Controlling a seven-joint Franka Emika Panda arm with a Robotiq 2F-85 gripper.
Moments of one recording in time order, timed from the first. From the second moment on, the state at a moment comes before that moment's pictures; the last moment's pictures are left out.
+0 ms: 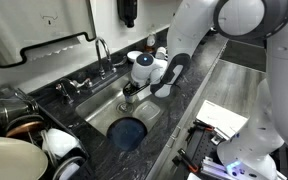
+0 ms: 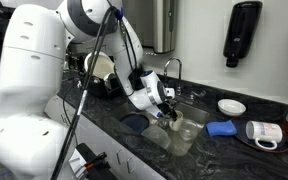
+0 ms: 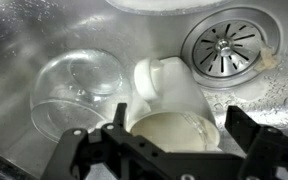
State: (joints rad) arm 0.34 0.51 -0.42 -2.26 -0.72 3.12 0.96
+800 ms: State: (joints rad) arm 0.13 0.13 -0.10 -2.39 -0.32 2.64 0.38
